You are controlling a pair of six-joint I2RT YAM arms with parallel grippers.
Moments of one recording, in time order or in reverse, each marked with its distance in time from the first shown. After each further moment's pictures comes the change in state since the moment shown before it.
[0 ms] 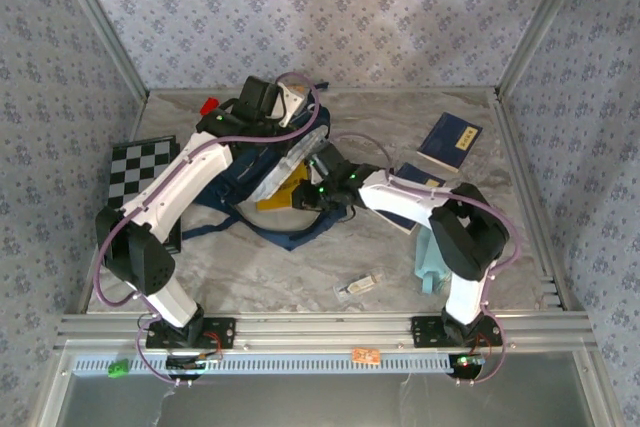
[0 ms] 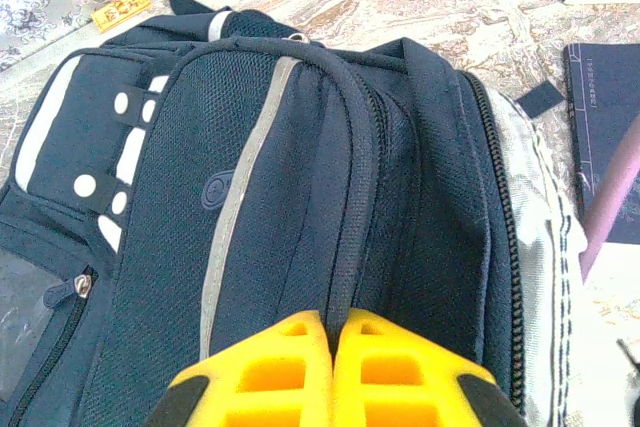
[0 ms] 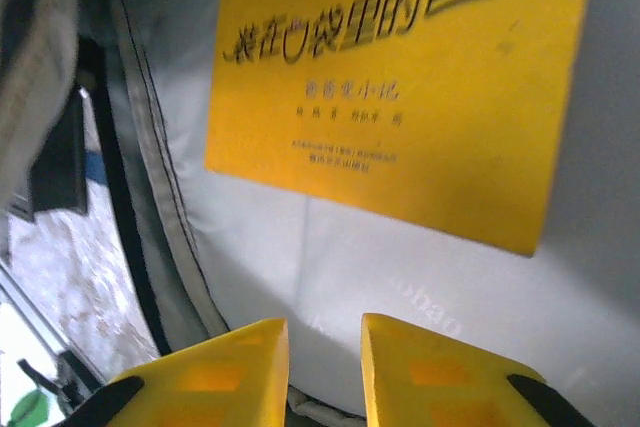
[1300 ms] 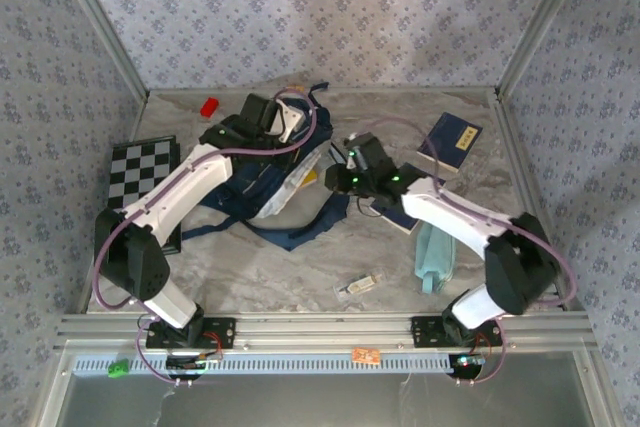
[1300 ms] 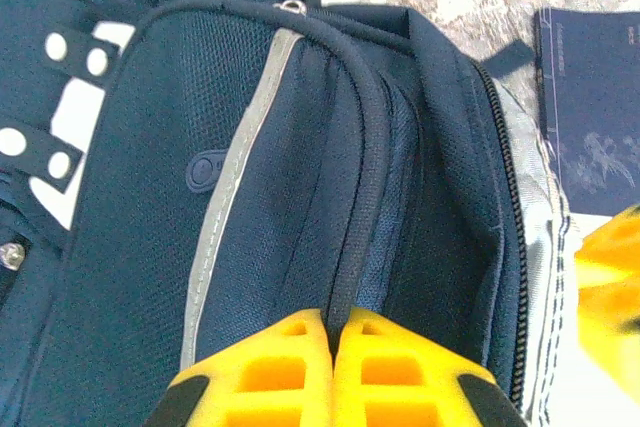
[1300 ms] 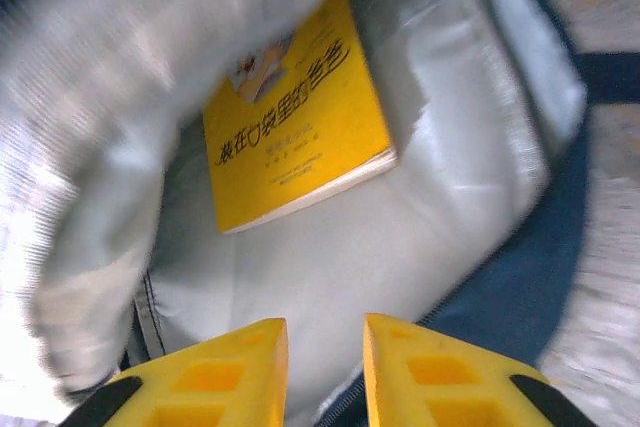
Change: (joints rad) left arm 0.005 -0.047 -0.199 0.100 0.097 -0.073; right arm -0.141 -0.347 -0.180 0.018 0.208 -0.063
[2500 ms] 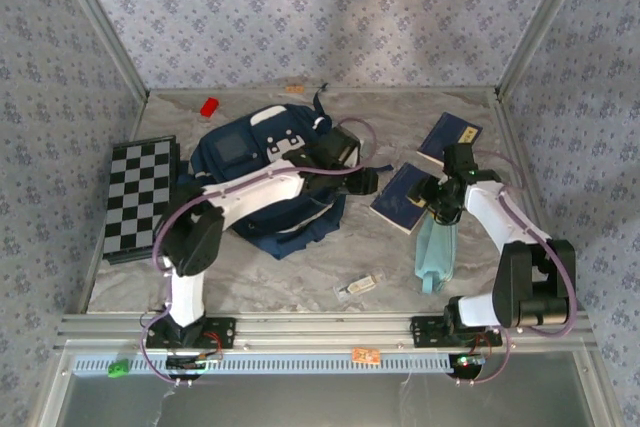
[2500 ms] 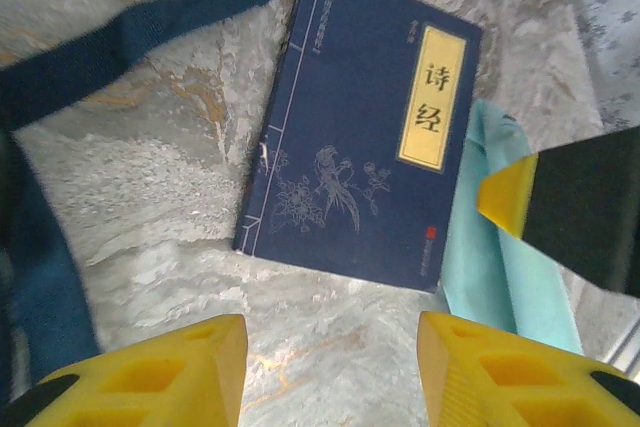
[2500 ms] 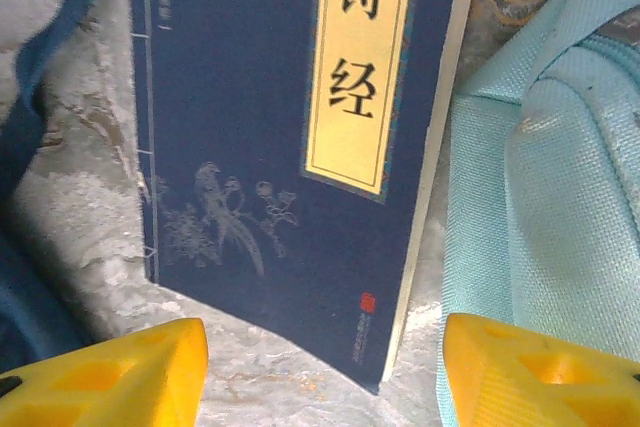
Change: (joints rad) left arm -0.322 0.357 0.120 0.254 0.092 -0.653; right arm -0.590 -0.093 -0.188 -0.381 -0.109 -0.002
